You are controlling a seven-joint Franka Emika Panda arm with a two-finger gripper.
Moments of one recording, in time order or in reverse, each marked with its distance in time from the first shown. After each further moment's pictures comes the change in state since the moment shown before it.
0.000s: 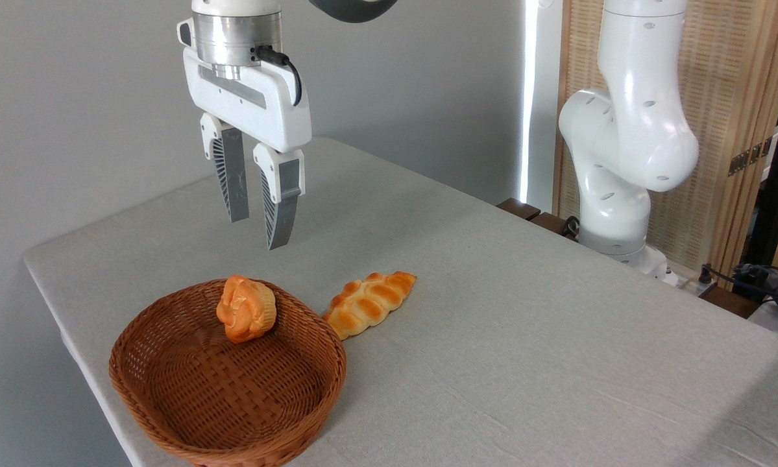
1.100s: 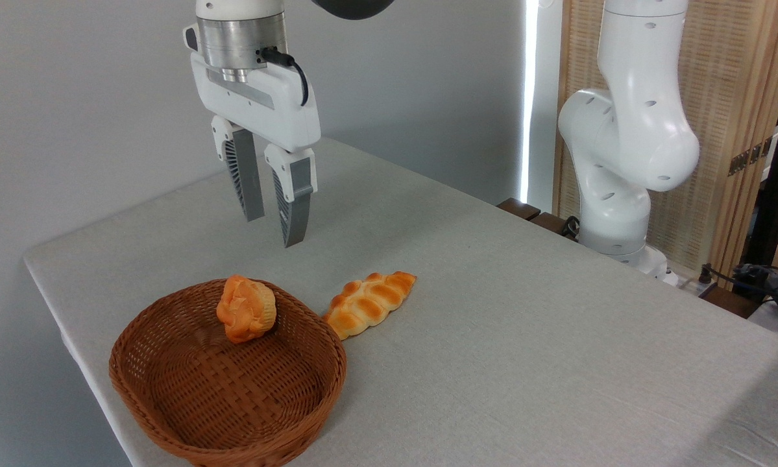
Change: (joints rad) arm 0.009 -0.002 -0.013 0.005 0.000 -0.079 0.000
